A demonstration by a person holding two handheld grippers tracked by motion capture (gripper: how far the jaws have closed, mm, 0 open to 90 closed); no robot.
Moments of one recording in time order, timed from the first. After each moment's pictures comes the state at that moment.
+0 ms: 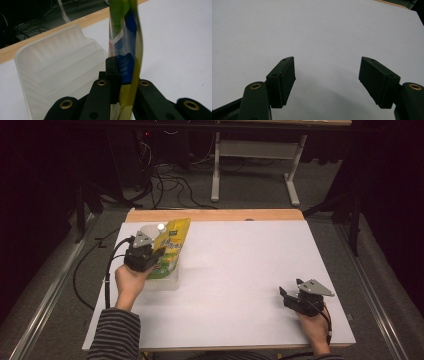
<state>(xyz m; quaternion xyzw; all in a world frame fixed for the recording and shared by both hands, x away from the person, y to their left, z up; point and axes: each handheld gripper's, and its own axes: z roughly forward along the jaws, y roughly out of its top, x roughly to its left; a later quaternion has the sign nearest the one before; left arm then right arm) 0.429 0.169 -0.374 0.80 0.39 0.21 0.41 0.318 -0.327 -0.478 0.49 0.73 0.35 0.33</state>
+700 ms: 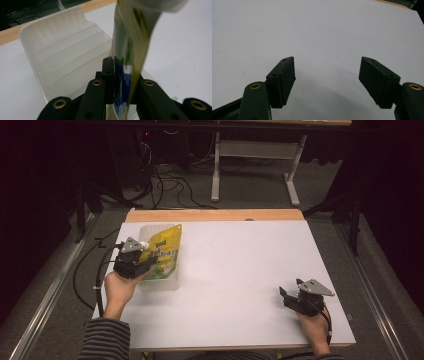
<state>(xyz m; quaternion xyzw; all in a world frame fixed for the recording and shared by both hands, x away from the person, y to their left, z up) 0.413 0.191 -0.376 0.81 0.40 0.18 0.40 0.318 -0.327 -0.478 0.49 0.73 0.36 0.32</state>
